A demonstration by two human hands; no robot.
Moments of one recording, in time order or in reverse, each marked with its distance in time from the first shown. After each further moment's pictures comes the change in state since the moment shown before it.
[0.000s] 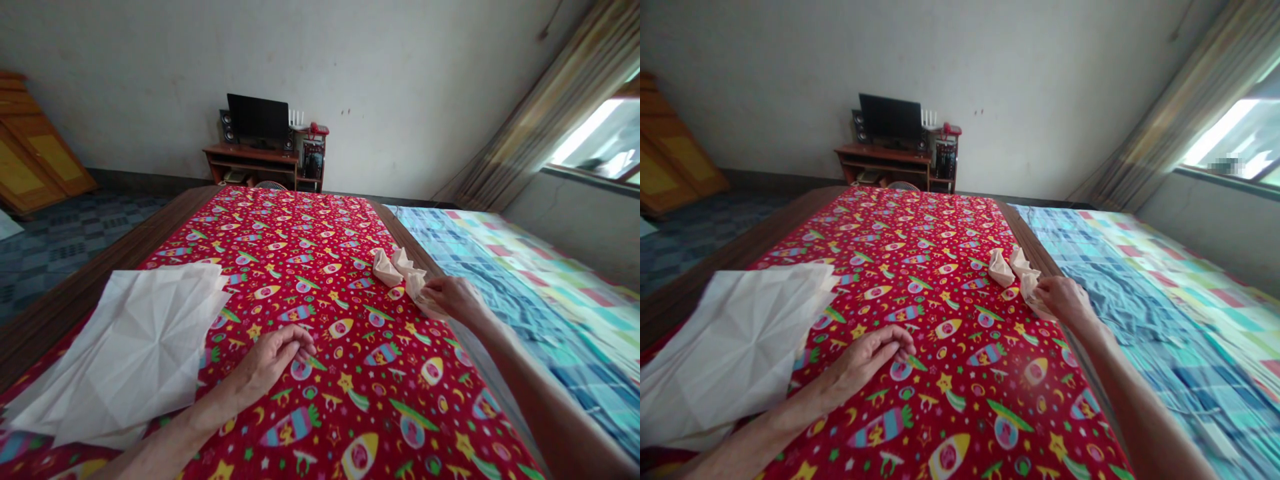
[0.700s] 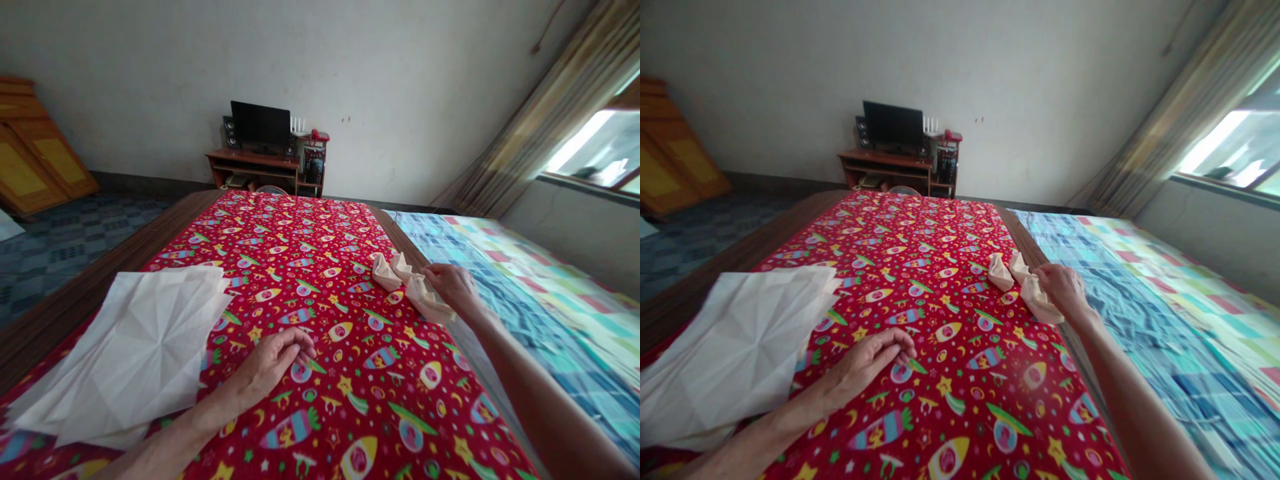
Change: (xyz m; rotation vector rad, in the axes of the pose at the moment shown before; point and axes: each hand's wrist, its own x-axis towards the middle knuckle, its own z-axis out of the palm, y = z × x) left_hand 0.000 -0.002 0.000 0.007 -0.008 0.019; right_hand 0.024 -0.008 -0.017 0.033 0.125 0.097
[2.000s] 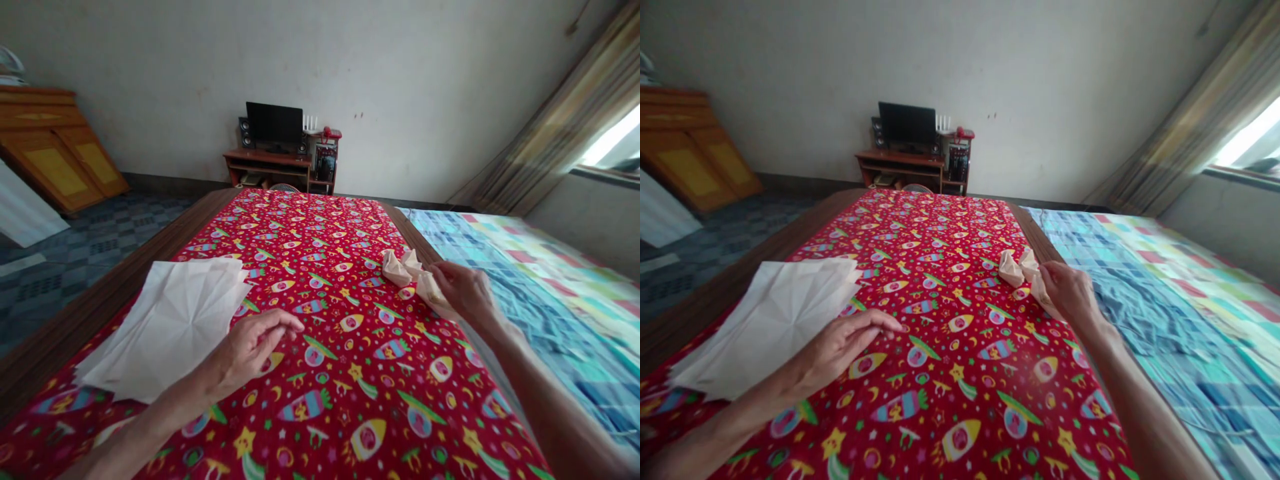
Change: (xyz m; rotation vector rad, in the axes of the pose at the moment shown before) left_hand -0.037 0.049 -0.036 0.573 0.080 0.237; right_hand -0.038 -0.026 -0.011 0.217 0.297 -0.247
